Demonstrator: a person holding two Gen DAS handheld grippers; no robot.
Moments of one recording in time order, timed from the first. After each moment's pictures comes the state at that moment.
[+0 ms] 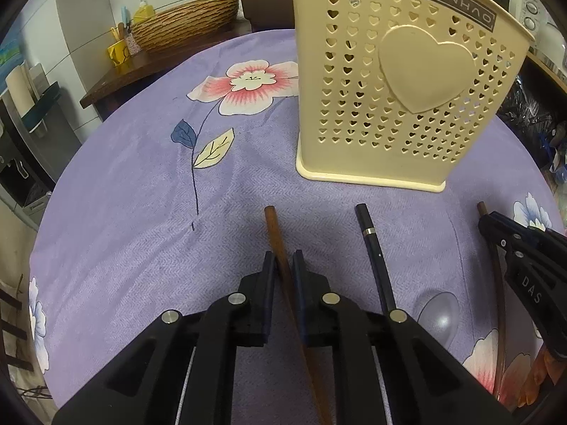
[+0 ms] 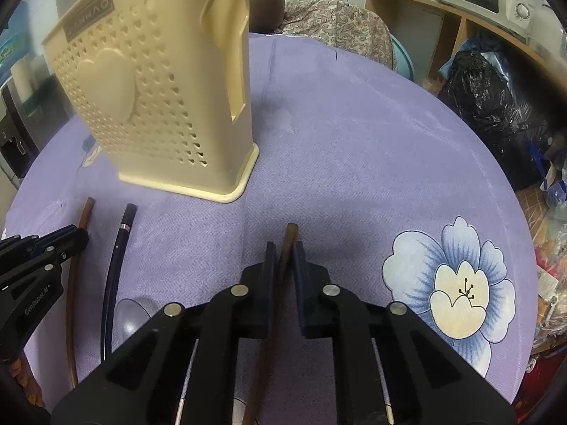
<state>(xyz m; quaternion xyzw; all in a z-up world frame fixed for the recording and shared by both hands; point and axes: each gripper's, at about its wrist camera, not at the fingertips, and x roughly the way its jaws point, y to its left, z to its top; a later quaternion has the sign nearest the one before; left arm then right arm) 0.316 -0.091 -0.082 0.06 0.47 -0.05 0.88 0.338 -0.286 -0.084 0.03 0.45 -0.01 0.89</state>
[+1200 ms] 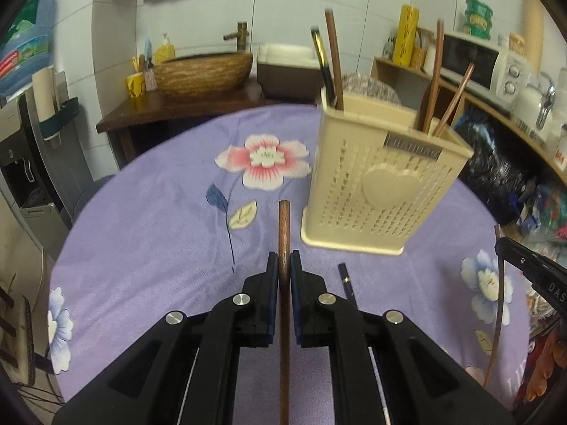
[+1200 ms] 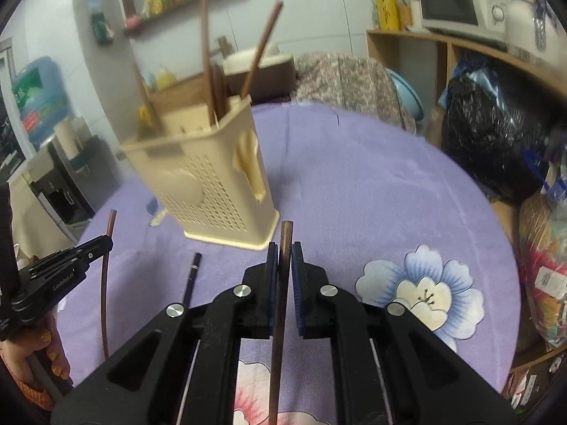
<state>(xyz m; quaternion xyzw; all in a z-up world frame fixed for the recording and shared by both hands) 0.281 -0.053 -0.006 -0.01 0.36 -0.08 0.93 0.268 -0.322 0.008 0.10 0.33 0.05 0.94</state>
